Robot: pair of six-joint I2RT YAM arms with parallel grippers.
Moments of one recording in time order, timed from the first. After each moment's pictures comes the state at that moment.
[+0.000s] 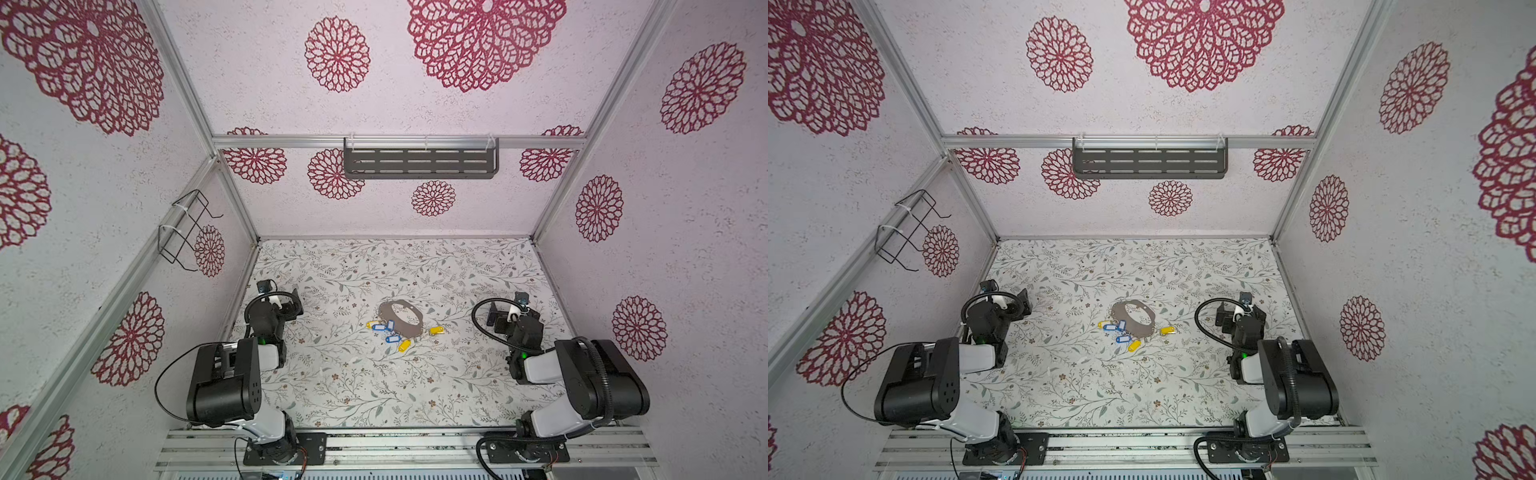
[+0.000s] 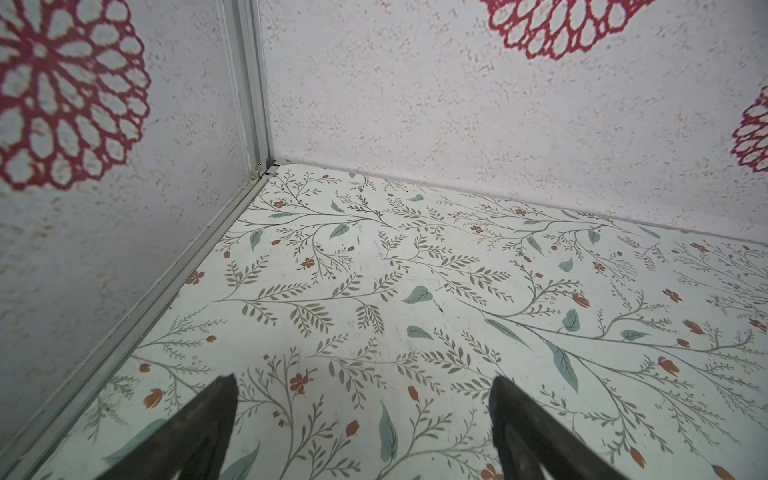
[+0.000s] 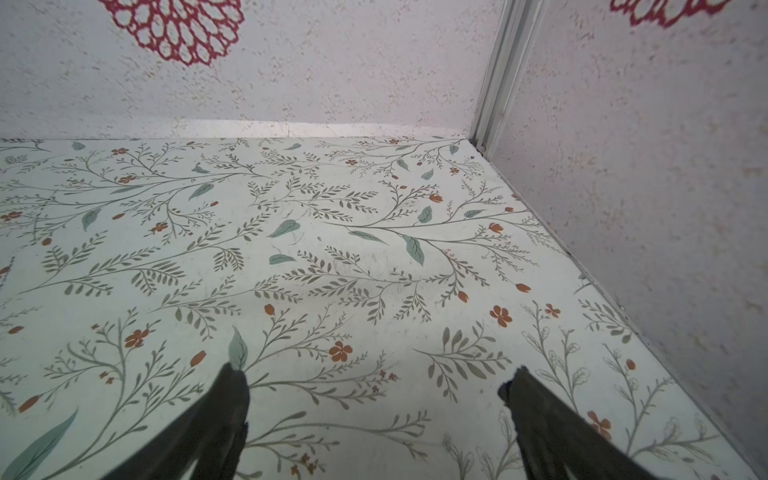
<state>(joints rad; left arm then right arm) 0.20 1.57 0.41 0.91 0.04 -0.07 0.04 1.55 0.24 1.05 0.18 0.00</state>
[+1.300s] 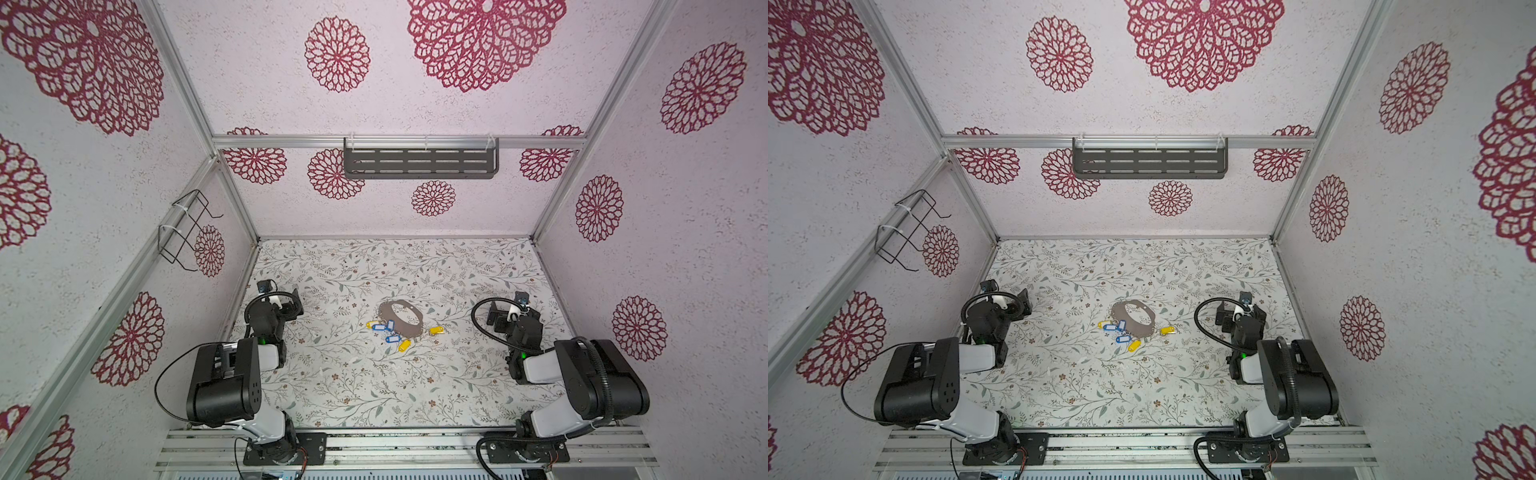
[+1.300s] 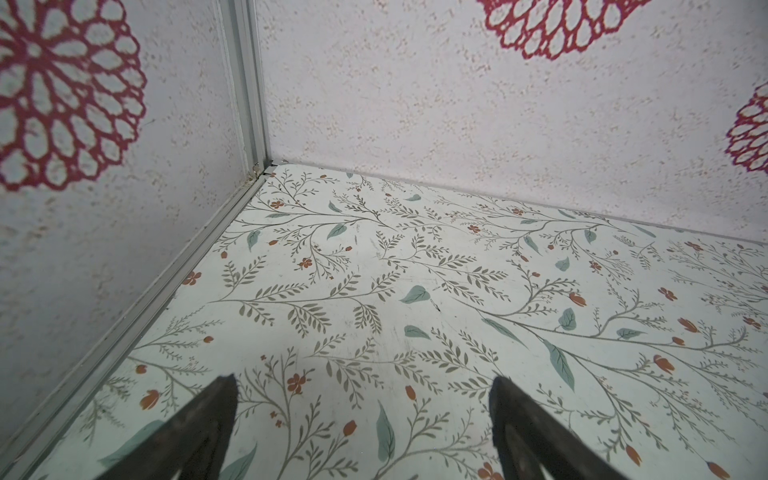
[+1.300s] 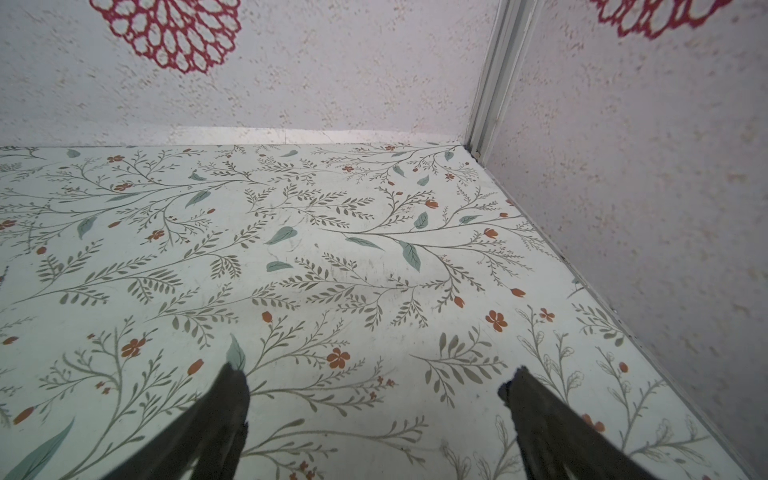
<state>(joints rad) 0.20 1.57 0.41 0.91 0.04 -0.07 0.05 1.55 0.24 1.06 0.21 -0.01</state>
